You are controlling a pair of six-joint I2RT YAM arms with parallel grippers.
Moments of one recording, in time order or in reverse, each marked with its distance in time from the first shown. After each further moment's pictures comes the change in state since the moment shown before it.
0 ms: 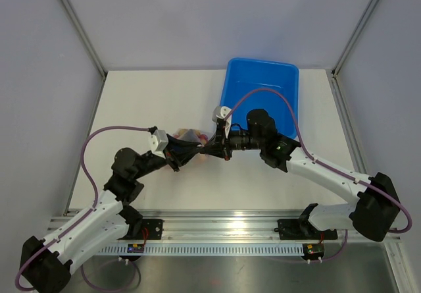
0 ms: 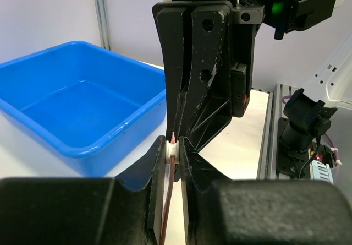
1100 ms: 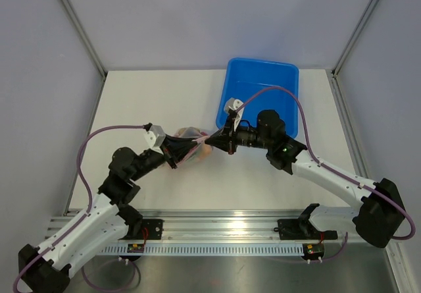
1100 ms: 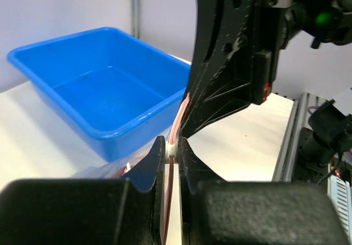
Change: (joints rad) left arm -0.002 -0.051 0.043 -0.163 -0.145 0.008; right arm -0.056 -0.057 -0.071 0.117 0.095 0.128
